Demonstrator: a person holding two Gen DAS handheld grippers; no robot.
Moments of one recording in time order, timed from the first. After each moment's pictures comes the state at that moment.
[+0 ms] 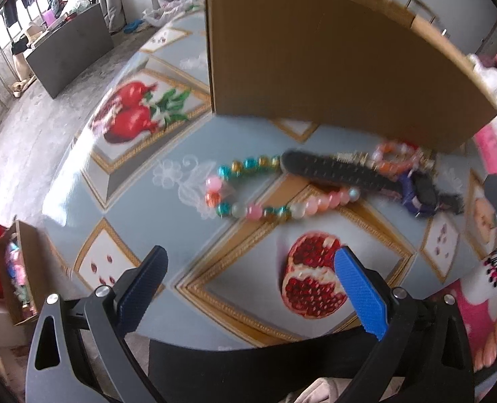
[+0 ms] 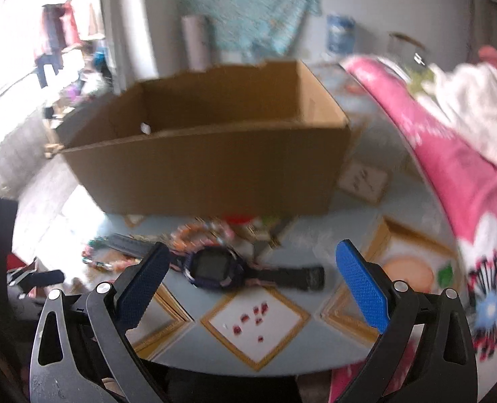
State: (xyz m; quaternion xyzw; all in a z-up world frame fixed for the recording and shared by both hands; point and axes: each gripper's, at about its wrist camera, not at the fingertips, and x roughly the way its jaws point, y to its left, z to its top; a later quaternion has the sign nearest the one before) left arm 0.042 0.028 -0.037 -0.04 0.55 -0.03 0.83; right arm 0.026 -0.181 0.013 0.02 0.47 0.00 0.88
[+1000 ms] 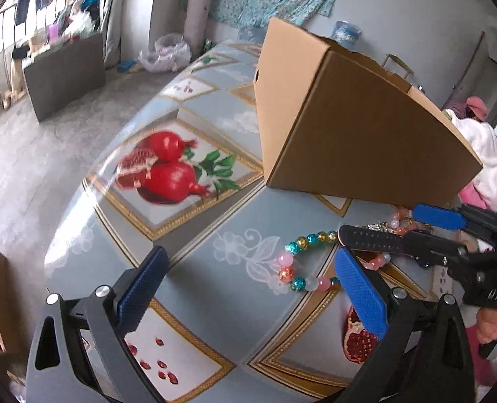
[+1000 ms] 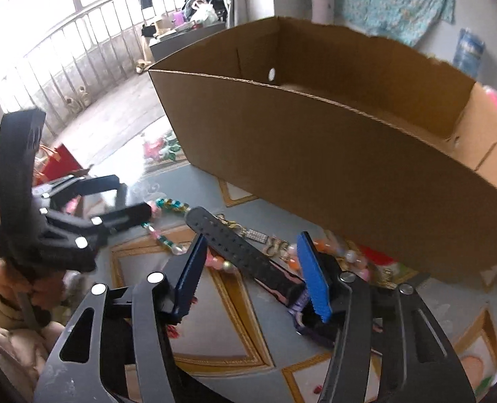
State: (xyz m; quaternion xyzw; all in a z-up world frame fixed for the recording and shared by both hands) left arm 0.054 0.092 -0.044 -0.09 0.43 -0.08 0.89; right arm 0.089 -0.092 -0.043 -0.05 0.56 0.23 0.80
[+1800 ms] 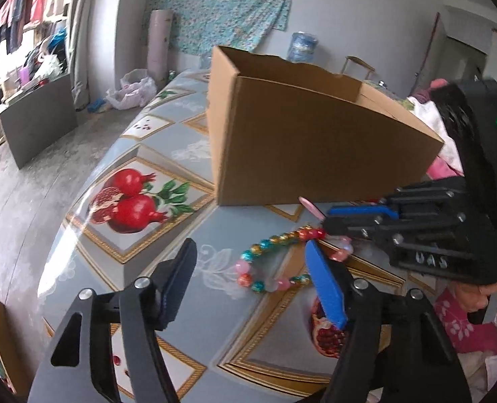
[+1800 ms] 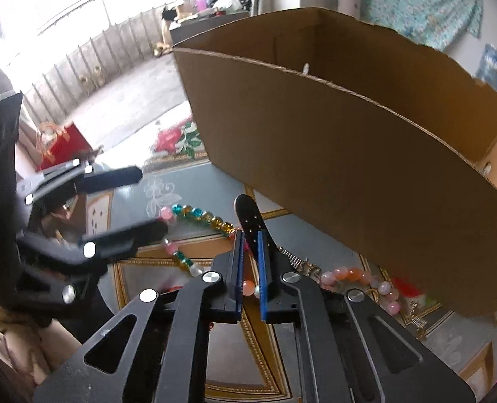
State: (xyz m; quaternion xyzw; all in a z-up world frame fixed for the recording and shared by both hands) left arm 0.035 0.066 -0.029 -0.04 0.38 -0.14 0.91; right arm 0.112 -0.066 -0.055 -0.07 0.56 0.25 0.79
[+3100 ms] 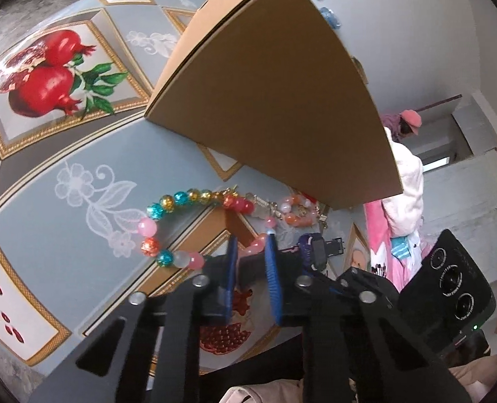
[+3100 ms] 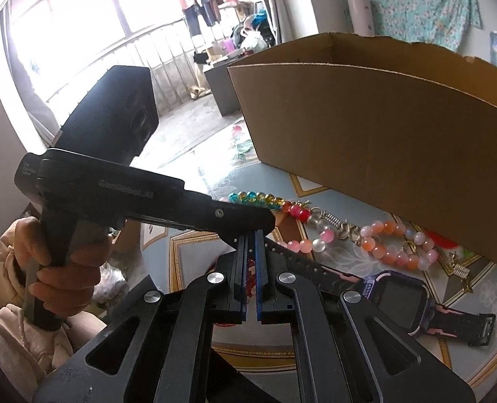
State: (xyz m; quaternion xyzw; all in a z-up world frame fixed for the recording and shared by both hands) left arm 0.071 0.073 -0.056 -0.32 0.52 -0.22 0.76; right arm 0.048 -0.117 -0.034 0.02 0.49 0.33 0.81
